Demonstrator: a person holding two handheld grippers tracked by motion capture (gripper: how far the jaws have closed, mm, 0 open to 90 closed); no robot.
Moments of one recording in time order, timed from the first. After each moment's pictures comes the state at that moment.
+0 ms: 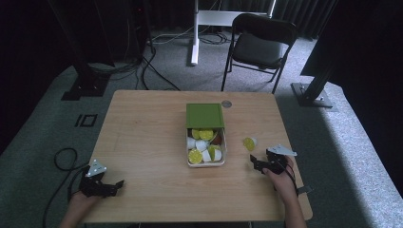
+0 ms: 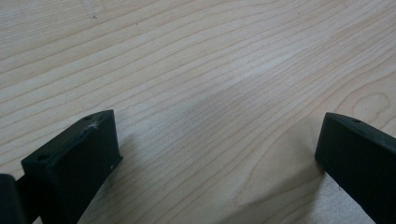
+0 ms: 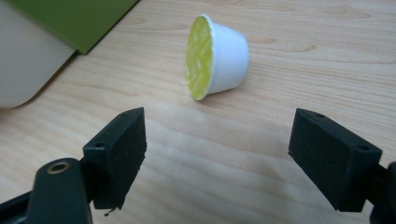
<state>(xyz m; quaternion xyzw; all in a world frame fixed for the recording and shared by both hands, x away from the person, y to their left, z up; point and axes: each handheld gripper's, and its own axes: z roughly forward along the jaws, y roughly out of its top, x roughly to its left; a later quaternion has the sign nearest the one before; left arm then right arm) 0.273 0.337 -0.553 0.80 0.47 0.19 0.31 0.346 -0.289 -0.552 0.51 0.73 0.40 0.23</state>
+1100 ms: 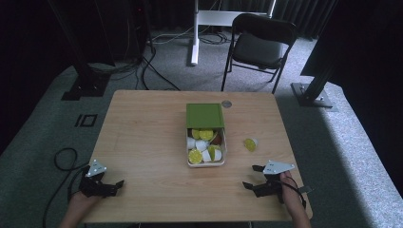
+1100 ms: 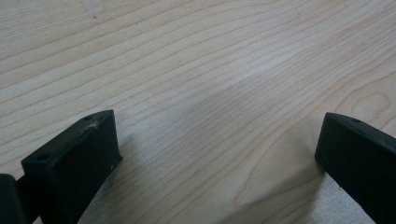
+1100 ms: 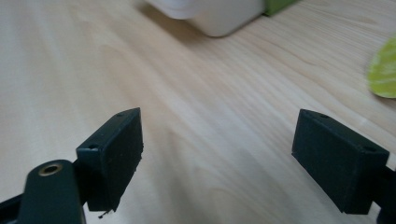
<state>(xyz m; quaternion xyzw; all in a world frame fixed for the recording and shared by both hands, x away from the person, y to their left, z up) 0.273 0.337 -0.553 0.80 0.47 0.19 0.31 0.294 -0.280 -0.545 0.28 0.84 0.45 0.11</state>
